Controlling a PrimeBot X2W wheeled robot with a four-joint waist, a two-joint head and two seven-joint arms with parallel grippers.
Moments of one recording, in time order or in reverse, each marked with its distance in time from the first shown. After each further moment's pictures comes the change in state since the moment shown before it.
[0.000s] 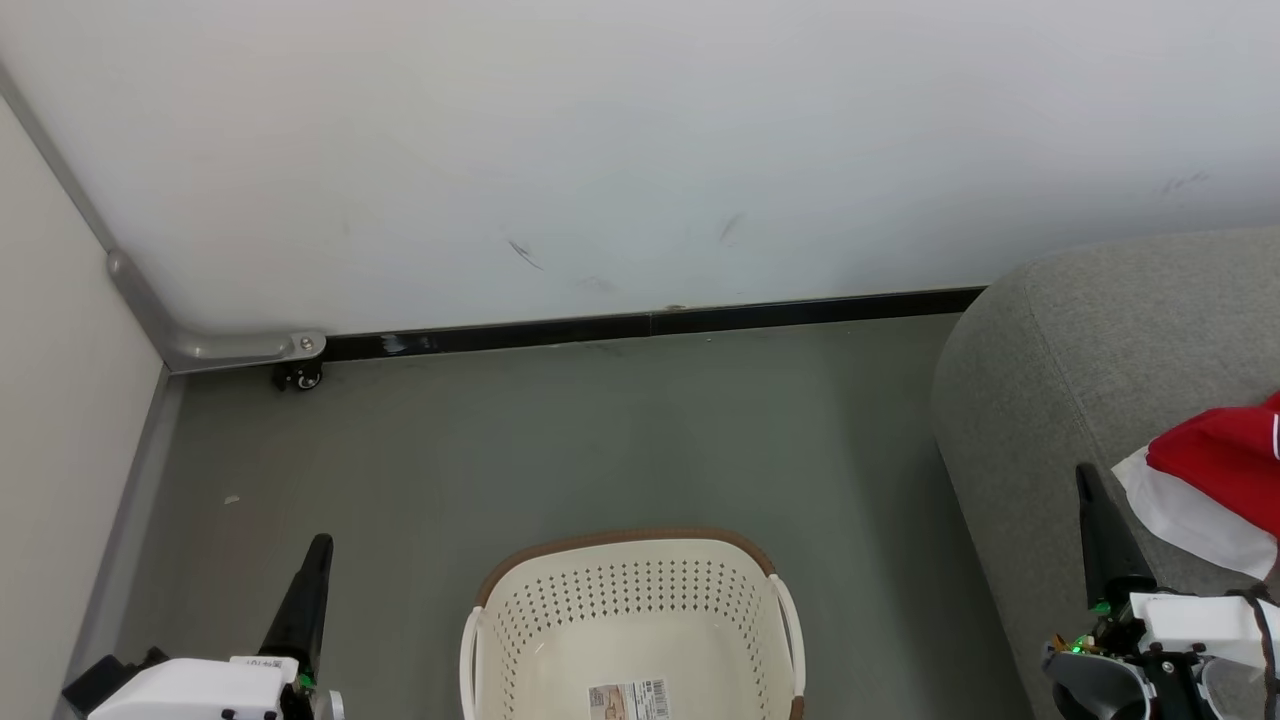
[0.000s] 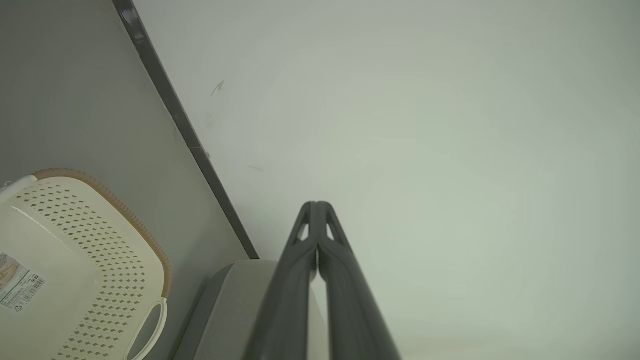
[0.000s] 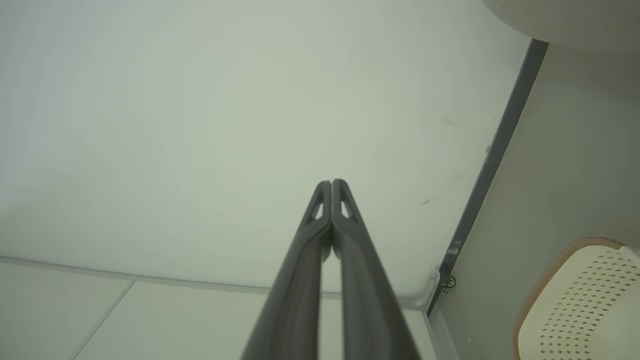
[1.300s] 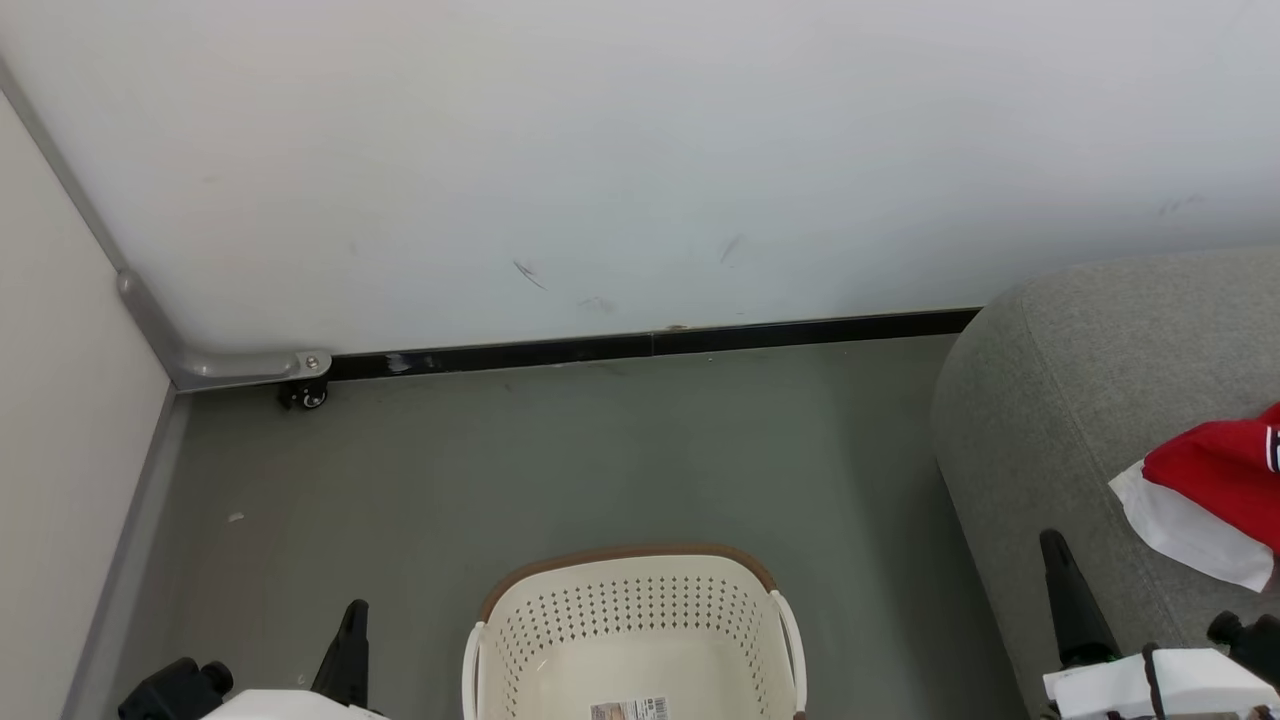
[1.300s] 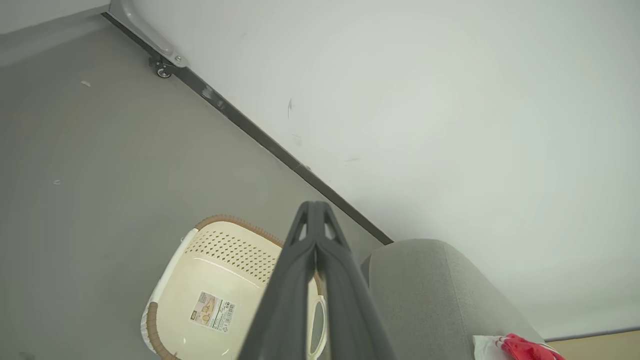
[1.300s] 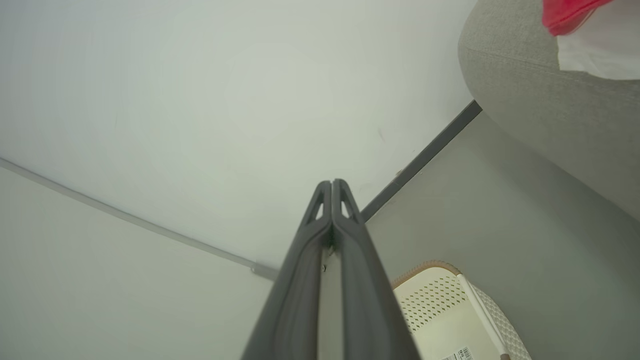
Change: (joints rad) left arm 0.063 0.040 -0.159 -0.002 0.555 0.158 -0.130; right arm 0.101 0.001 0.056 0.003 -0.557 0.000 -0.090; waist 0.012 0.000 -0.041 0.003
